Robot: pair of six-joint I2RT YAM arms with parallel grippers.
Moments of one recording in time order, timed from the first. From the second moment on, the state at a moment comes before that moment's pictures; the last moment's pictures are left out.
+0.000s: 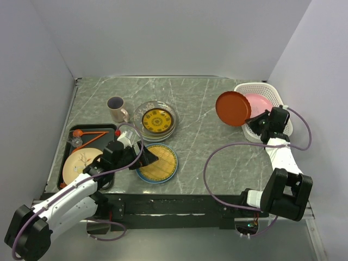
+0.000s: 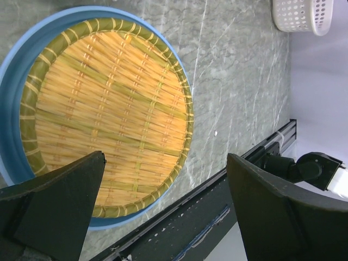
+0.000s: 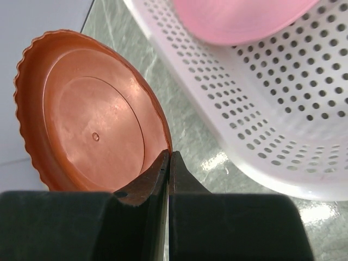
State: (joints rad) left arm -0.56 0.81 0.35 -0.05 0.24 -0.86; right arm -0.31 1.24 0.76 -0.10 -0.25 0.76
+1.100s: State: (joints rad) left arm -0.56 0.85 0.35 -0.02 0.24 -0.83; right arm -0.47 1.26 0.76 -0.09 -0.06 0.99
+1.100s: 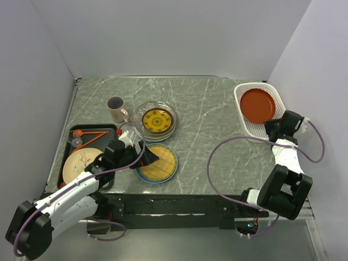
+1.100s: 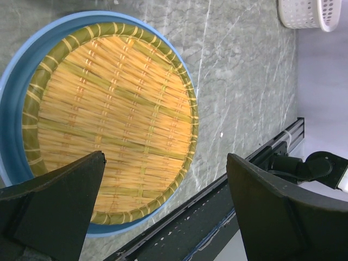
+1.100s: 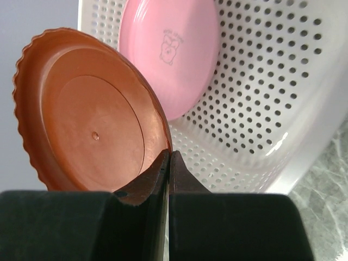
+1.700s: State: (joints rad) left arm -0.56 0.86 0.35 -0.02 0.25 -0.82; right arm -0.48 1.27 0.77 -0.09 -0.01 1.05
